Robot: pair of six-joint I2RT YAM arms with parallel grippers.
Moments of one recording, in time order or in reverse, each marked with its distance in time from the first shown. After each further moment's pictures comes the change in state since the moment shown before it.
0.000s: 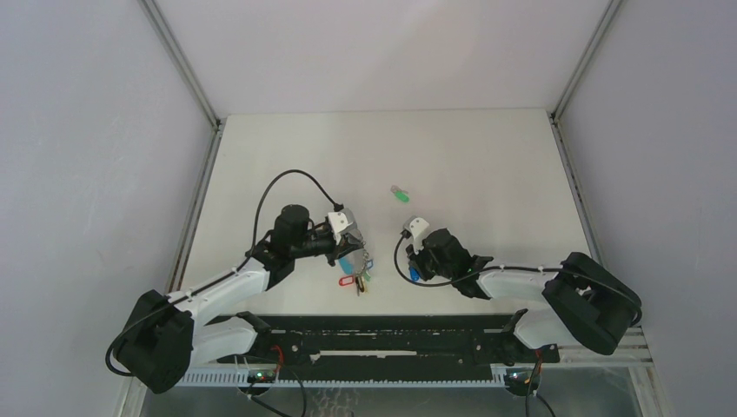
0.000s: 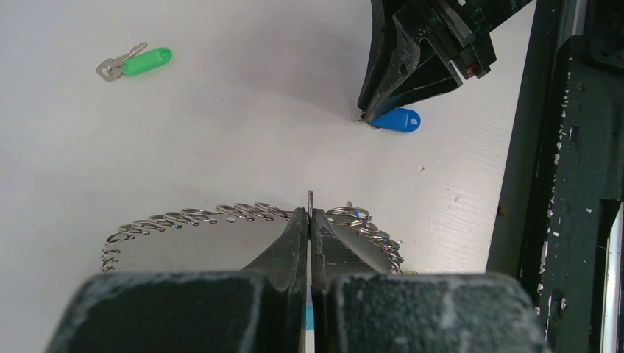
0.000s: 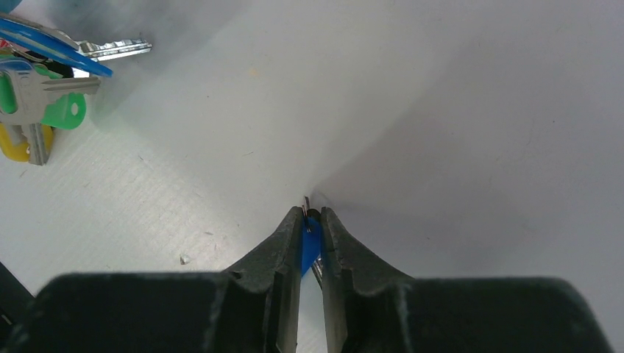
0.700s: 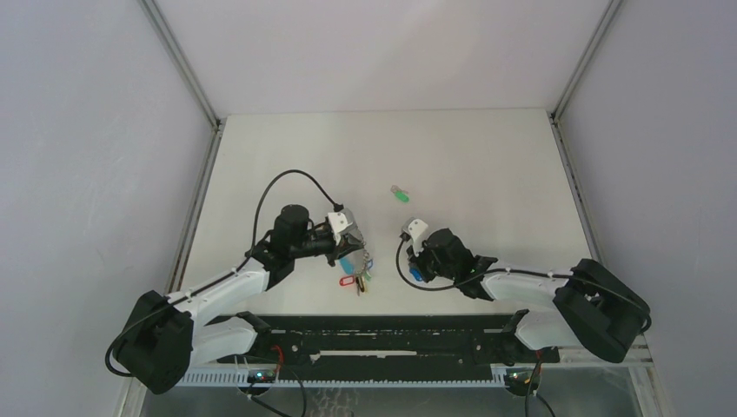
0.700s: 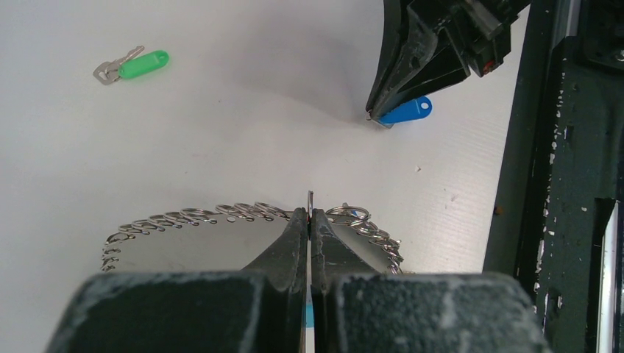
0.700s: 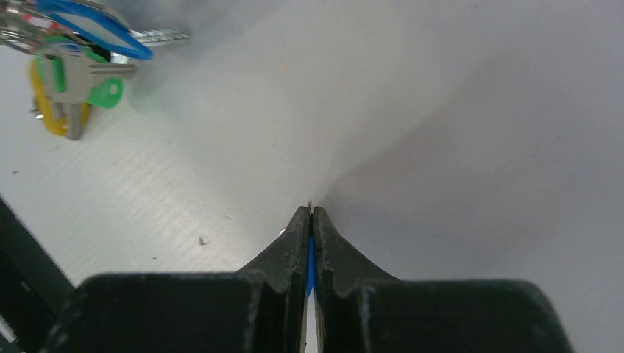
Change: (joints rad) left arm 0.000 -0.003 0.000 0.000 0.006 0.000; right arm 0.009 -0.038 0.003 -0.038 -0.029 -0.037
